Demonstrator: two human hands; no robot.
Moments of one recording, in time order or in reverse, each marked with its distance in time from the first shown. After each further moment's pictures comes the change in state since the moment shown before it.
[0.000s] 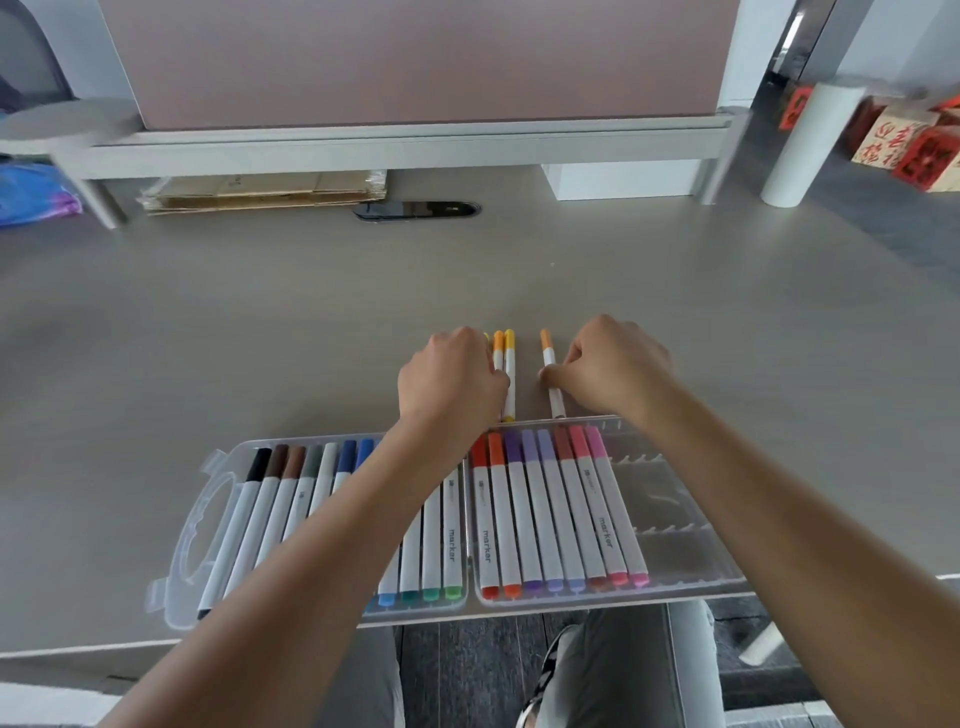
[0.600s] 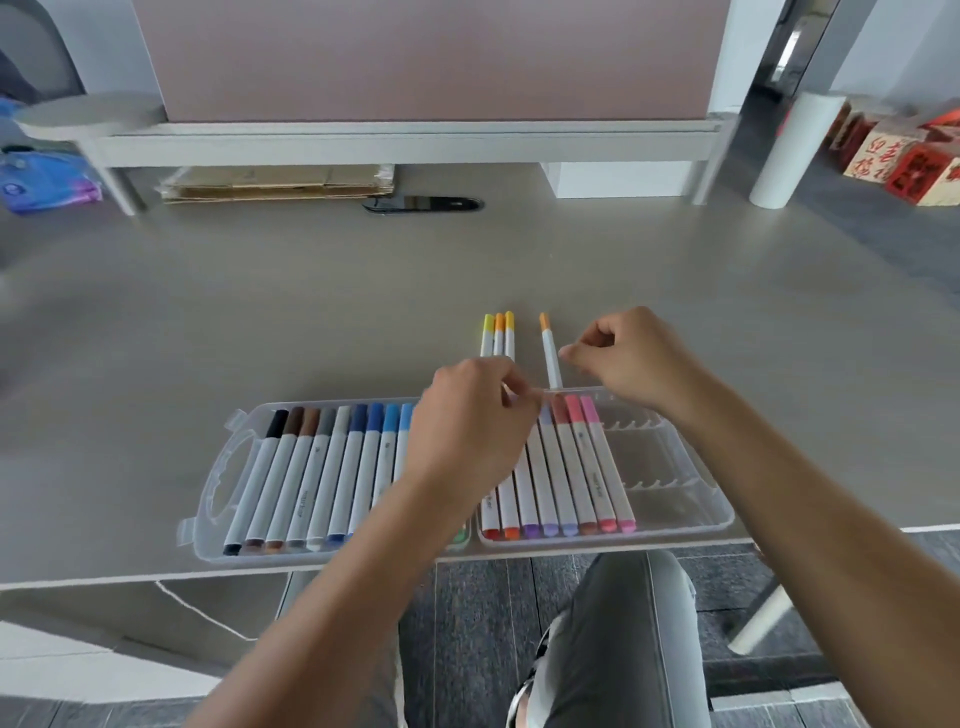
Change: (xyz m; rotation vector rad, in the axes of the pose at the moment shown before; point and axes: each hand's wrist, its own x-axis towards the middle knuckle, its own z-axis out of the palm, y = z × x) left_hand -0.089 0.007 -0.013 -0.333 -0.030 0.085; right_hand -0.043 0.022 -0.013 0.366 0.034 -0.103
